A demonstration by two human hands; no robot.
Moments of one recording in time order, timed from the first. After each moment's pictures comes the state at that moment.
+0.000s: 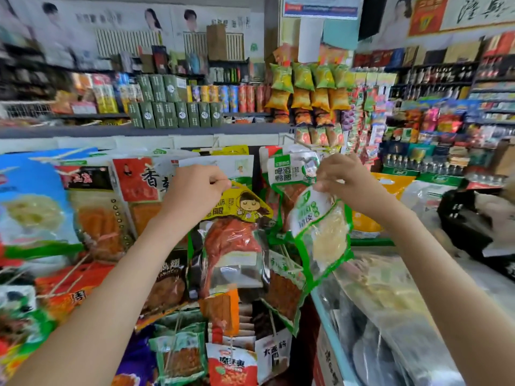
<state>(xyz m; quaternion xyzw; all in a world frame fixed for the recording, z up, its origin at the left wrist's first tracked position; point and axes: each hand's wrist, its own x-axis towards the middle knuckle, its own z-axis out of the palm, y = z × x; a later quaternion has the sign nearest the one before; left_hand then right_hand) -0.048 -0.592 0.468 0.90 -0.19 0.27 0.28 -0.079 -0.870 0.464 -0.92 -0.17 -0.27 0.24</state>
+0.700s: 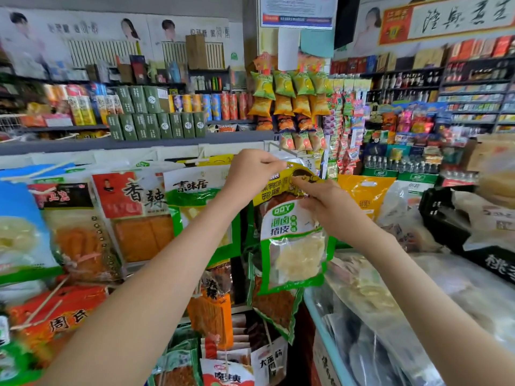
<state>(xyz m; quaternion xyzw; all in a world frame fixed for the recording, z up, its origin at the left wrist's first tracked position) -0.023 -0.690 0.492 0.82 -0.28 0.18 0.47 -0.103 -0.841 0.448 -0.92 -0.12 -0.27 0.24</state>
